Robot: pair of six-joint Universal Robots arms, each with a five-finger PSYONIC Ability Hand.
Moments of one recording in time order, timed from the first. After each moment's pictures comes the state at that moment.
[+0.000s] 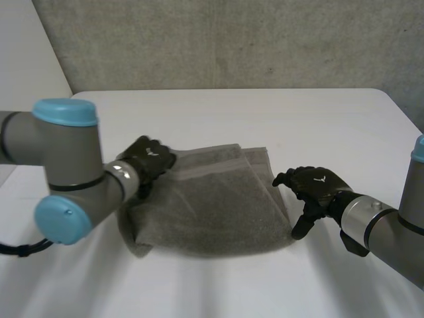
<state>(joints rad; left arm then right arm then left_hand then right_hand) 4.25 -2.17 -1.26 2.99 -1.46 3.81 1.84 -1.26 1.74 0.01 1.21 2.91 0.48 0.48 0.48 0.48 0.30 0.27 0.34 0.28 0.29 0.10</state>
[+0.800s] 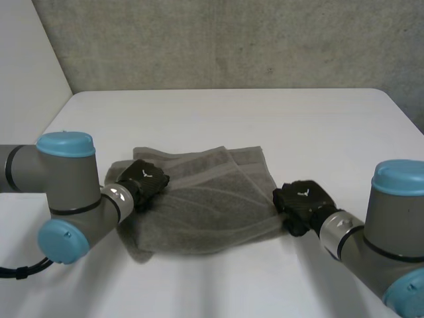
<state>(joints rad) 4.32 -2.21 -1.44 3.16 -1.41 3.81 1.93 -1.13 1.77 -0.17 1.33 2.82 1.16 1.20 1.20 1.20 1.02 0.95 1.17 1.18 1.19 0.97</state>
